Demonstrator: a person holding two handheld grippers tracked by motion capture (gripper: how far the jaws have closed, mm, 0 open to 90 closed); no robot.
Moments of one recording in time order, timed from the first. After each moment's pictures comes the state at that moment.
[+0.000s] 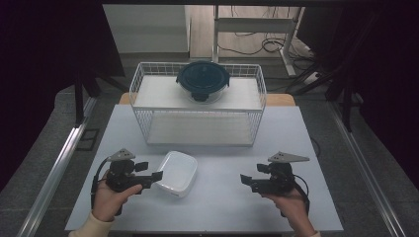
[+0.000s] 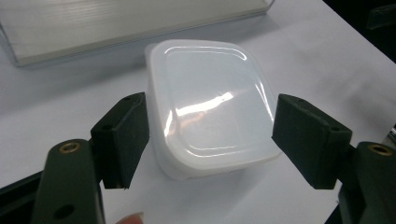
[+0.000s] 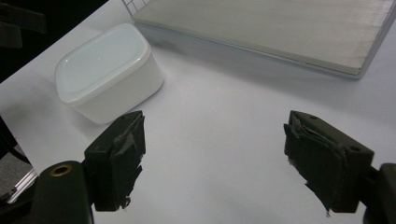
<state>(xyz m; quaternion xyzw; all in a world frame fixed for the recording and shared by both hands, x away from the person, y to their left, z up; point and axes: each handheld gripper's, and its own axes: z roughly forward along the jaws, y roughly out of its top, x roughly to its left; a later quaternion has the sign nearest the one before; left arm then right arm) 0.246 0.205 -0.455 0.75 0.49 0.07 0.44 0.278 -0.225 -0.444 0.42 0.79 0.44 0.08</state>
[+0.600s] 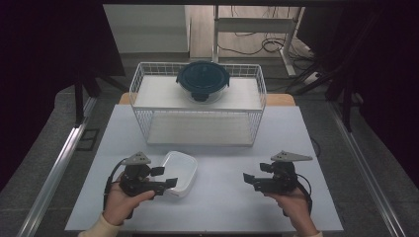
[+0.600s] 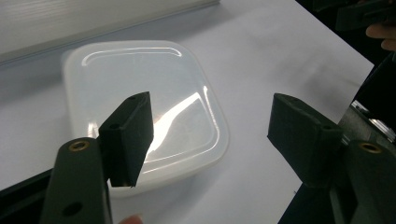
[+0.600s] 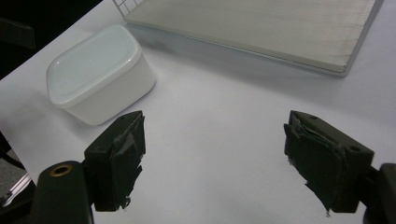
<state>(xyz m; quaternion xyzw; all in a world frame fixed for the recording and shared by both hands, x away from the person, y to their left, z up) 0.241 0.166 -0.449 0.78 0.44 0.04 0.45 0.281 -0.232 -0.443 0.43 0.79 0.43 0.08</state>
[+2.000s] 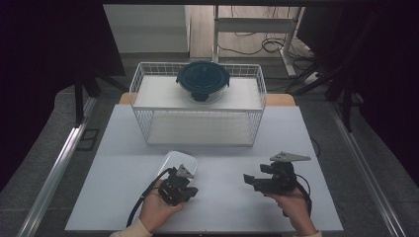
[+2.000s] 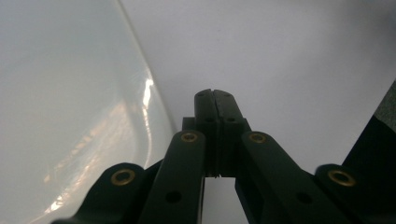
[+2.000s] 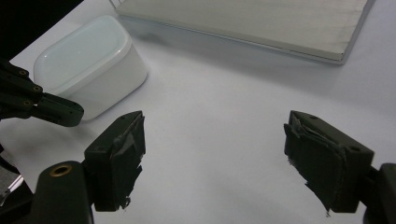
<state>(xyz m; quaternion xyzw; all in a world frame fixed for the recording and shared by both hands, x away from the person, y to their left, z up) 0.250 0.084 -0.490 0.86 0.40 0.03 0.31 0.284 -0.233 -0.451 0.44 0.79 0.42 0.08</state>
